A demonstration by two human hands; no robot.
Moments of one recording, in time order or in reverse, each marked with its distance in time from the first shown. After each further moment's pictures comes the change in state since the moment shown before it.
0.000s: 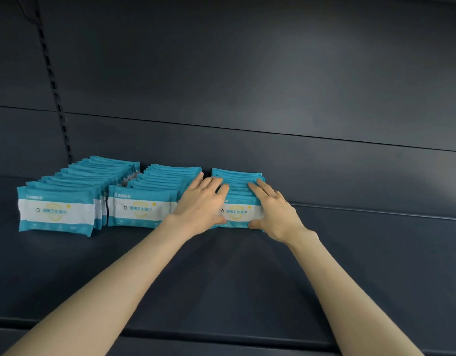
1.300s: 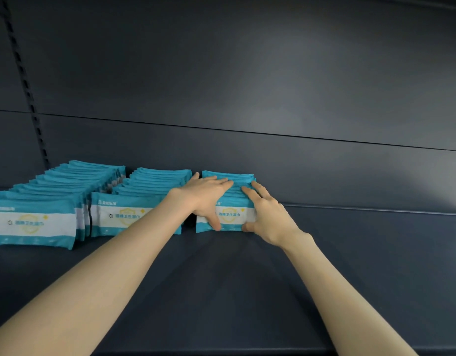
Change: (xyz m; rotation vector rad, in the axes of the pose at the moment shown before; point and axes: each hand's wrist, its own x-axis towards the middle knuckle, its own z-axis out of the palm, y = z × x) left_hand 0.048 -0.013 -0.012 -0.141 -0.411 0.093; right_hand 0.004 -0.004 0.003 0.043 -0.026 0.048
